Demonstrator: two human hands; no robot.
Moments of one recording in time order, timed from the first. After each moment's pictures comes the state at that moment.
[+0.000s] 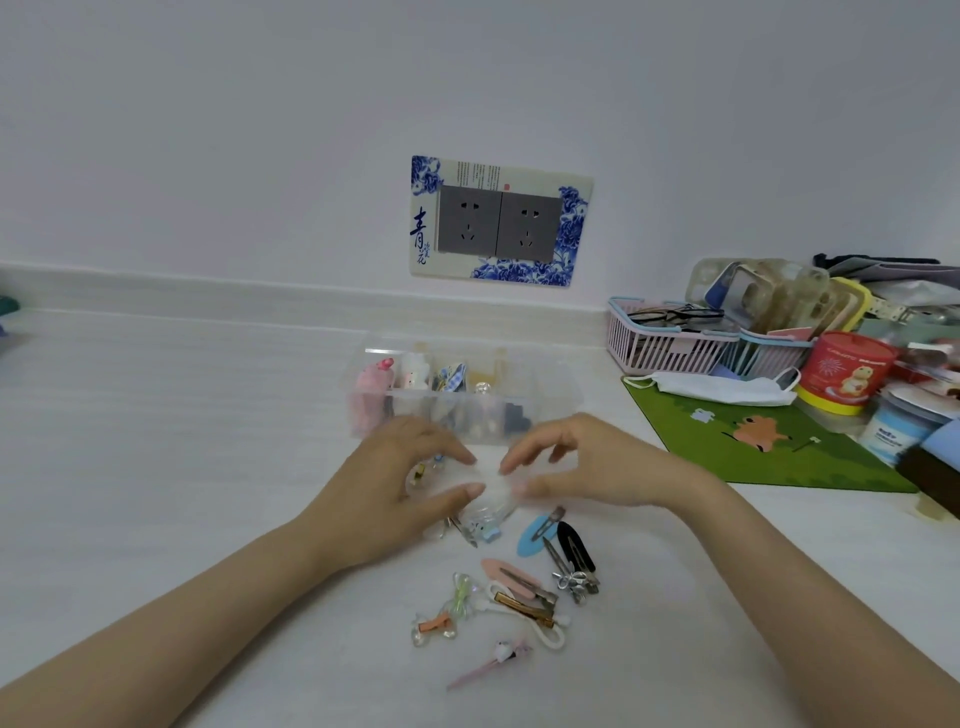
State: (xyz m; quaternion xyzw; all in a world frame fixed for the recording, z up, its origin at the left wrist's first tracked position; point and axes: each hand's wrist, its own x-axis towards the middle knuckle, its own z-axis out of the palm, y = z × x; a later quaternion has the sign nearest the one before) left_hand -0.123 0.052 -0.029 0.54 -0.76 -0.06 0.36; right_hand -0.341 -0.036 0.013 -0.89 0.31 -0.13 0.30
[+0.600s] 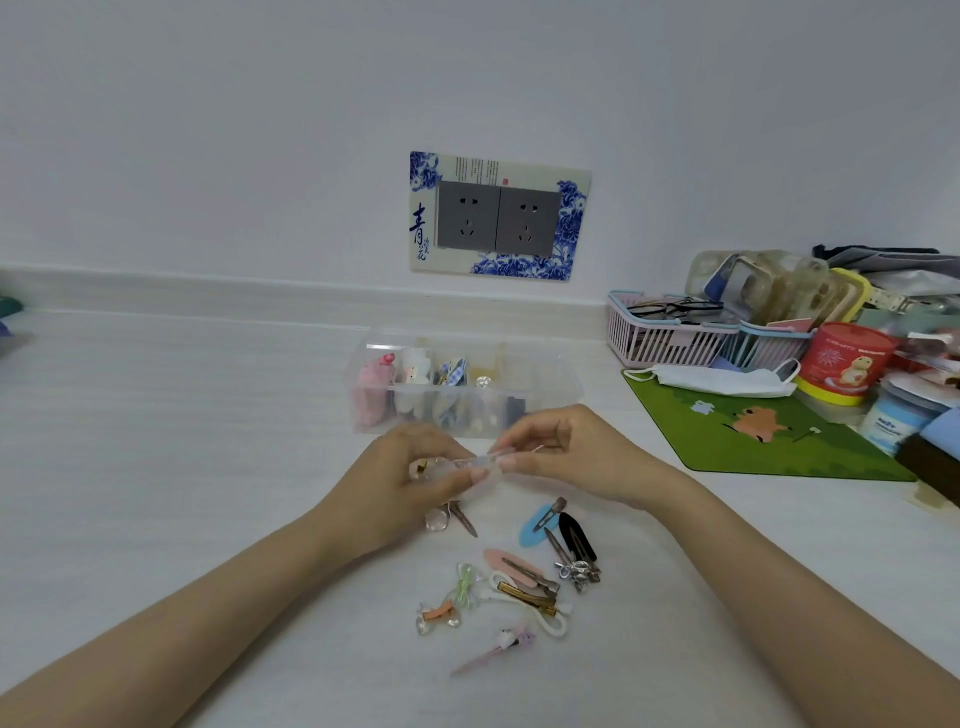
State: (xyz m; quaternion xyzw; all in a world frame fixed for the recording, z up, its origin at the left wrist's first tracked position) left_hand -0.131 0.051 -0.028 0.53 -0.71 -0.18 0.42; right_hand -0.333 -0.032 -0.002 -0.82 0.30 -0.24 0.43
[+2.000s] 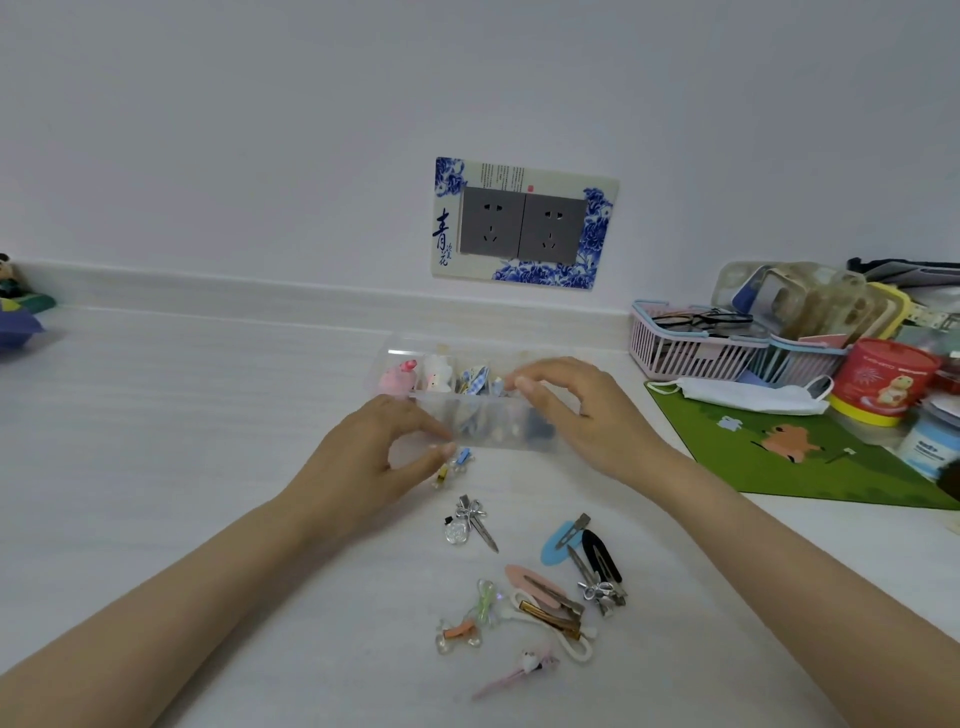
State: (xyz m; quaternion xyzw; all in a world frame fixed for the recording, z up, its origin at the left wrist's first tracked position) left_hand -0.090 0.047 -0.022 0.58 -0.72 -0.01 0.37; right_hand -0.309 -0.052 0.017 -0.88 0.28 -0.34 0.17
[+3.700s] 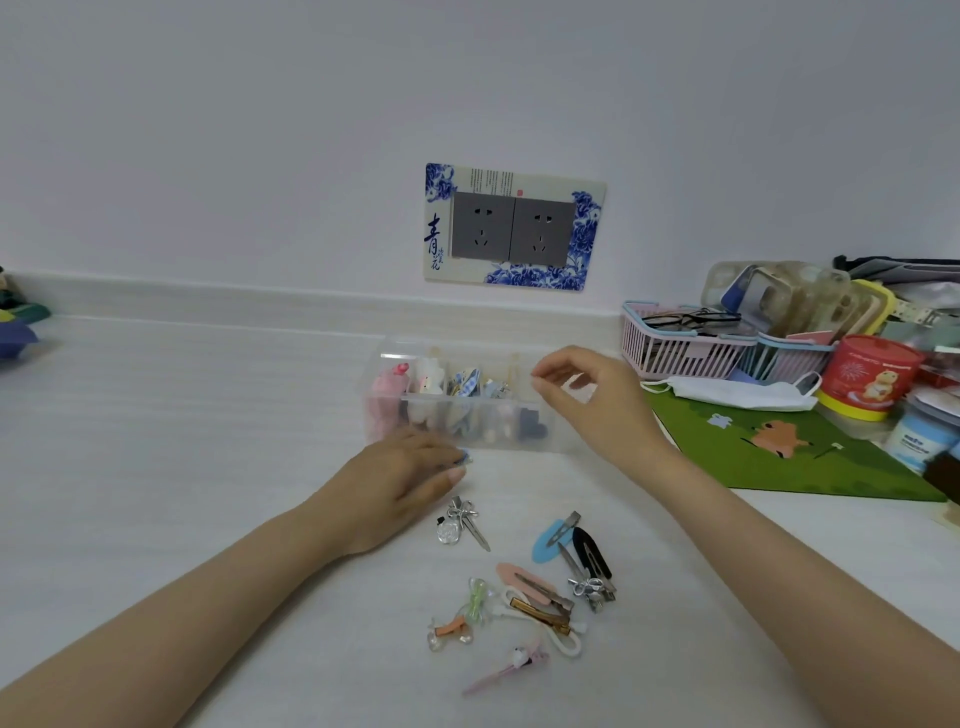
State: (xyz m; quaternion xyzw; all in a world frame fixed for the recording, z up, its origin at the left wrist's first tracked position) left_hand -0.101 0.037 -0.038 0.55 -0.79 -0.04 0.26; right_hand -0.321 -0.065 0.015 -0.80 0.34 -0.44 0.20
